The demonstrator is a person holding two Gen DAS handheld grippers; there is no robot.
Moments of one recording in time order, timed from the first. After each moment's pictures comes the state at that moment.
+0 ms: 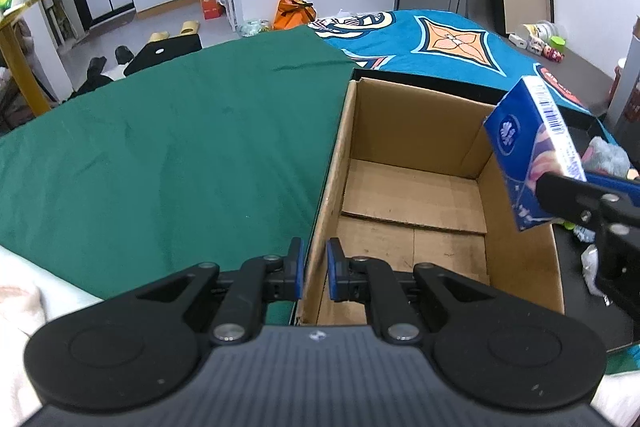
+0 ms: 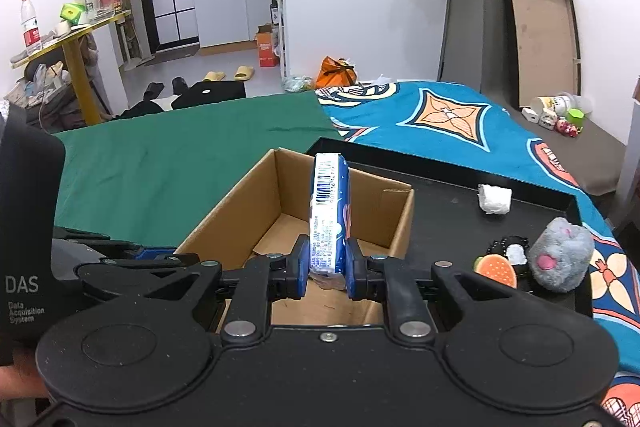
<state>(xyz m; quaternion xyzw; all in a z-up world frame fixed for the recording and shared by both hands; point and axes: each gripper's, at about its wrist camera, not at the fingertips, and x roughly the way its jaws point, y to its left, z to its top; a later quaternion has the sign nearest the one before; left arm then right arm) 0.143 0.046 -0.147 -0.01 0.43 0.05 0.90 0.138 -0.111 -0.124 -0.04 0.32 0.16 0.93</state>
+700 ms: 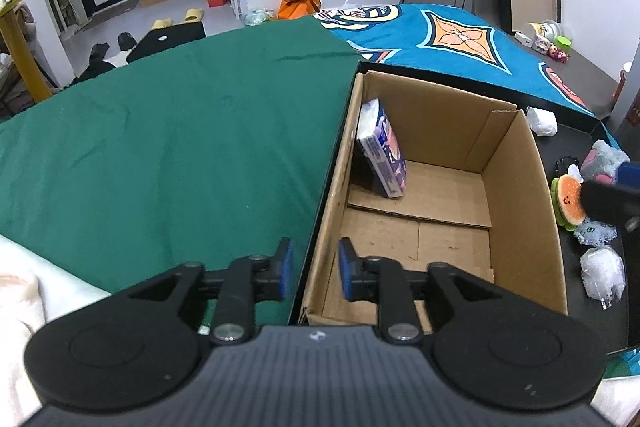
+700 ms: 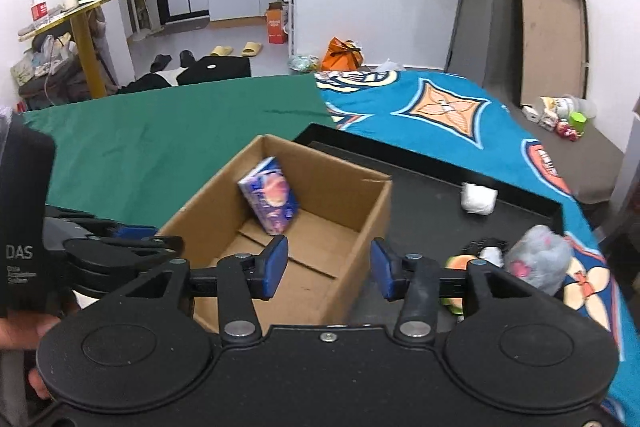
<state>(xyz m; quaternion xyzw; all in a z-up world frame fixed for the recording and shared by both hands) 0.145 0.047 -0.144 -0.02 0.44 0.06 0.89 0.144 -0.137 -0.103 -0.08 0.35 0.17 0.92</state>
